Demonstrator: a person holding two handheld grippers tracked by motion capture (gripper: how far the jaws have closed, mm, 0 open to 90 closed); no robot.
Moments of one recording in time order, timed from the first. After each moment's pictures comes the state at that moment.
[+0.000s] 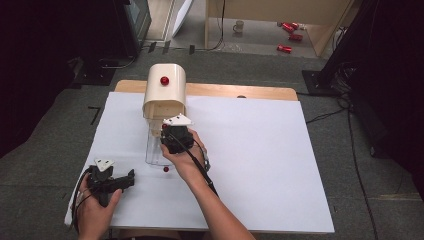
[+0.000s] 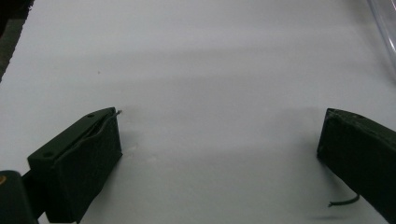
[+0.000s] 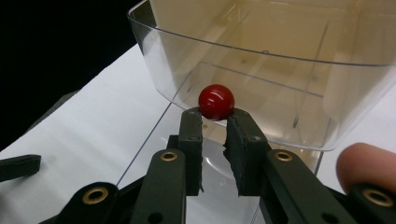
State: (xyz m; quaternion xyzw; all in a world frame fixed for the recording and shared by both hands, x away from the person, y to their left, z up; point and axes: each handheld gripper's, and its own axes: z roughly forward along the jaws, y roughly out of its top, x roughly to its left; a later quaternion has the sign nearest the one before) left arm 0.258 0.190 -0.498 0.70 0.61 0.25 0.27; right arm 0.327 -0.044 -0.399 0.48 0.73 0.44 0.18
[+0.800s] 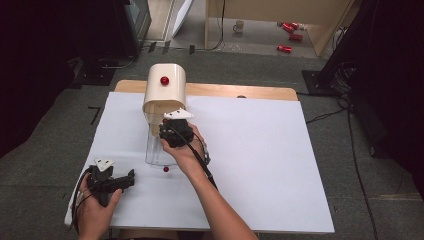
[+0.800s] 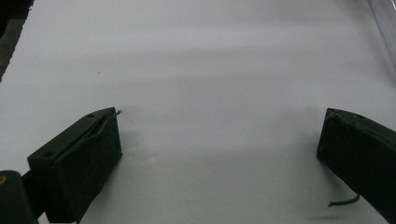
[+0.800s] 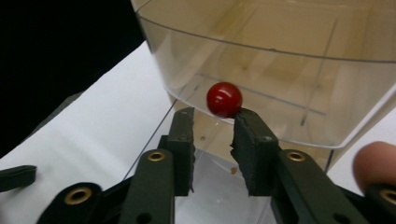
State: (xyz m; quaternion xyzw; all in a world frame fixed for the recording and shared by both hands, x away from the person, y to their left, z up) left arm 0.258 0.190 -0.498 0.70 0.61 0.25 0.27; right arm 0.343 -0.045 -0.399 0.48 0.74 0.45 0.17
